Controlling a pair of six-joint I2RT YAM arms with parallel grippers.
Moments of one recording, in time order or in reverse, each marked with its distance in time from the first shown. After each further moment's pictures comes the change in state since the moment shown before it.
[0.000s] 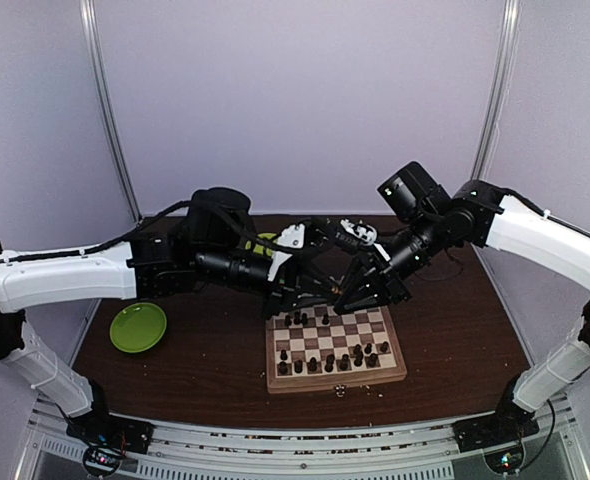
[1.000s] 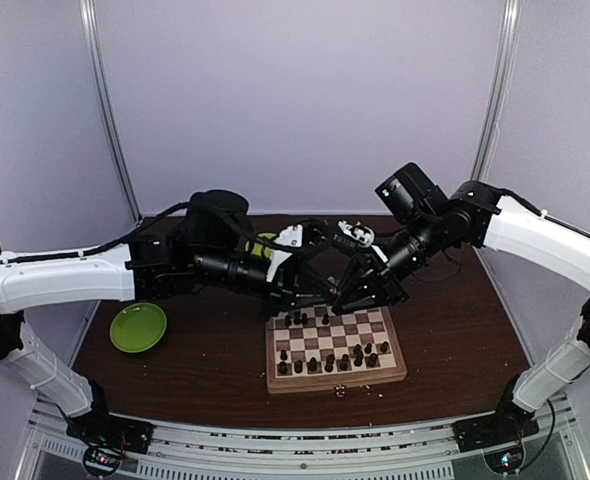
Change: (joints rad) left arm 0.002 -0.011 -0.019 0.006 -0.016 -0.024; right arm 0.000 0.010 0.000 0.005 0.017 -0.019
